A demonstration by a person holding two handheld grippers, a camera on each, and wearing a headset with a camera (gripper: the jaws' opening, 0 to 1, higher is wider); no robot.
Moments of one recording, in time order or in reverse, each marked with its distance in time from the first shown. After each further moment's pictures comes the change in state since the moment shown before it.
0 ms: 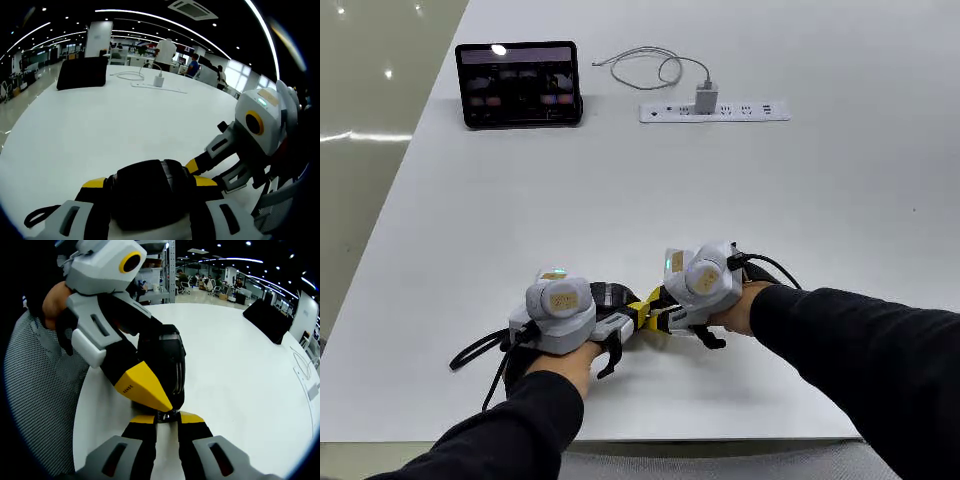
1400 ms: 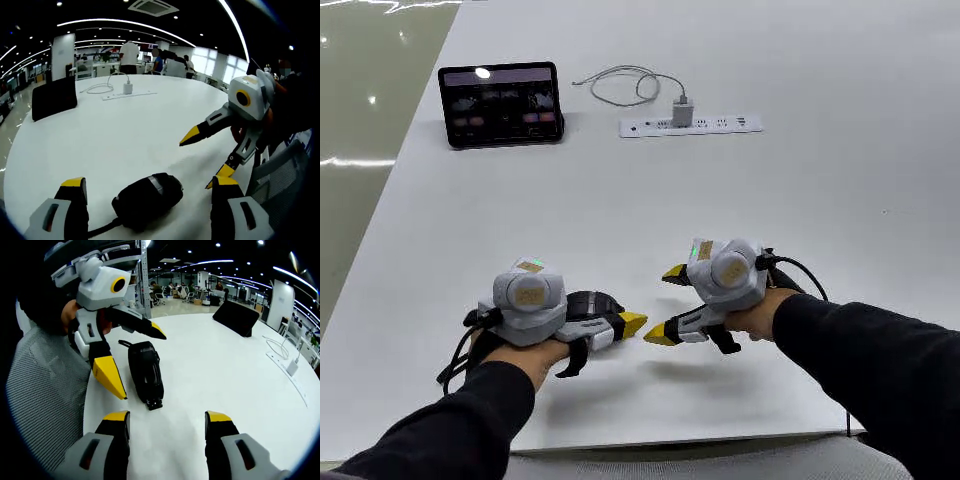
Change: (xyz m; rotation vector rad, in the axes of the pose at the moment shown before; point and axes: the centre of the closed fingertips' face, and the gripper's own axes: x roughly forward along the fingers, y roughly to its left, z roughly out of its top) left arm -0.016 -0.013 0.021 0.264 0.002 -0.205; right arm -0.059 -0.012 -0.005 0.146 -0.116 -0.157
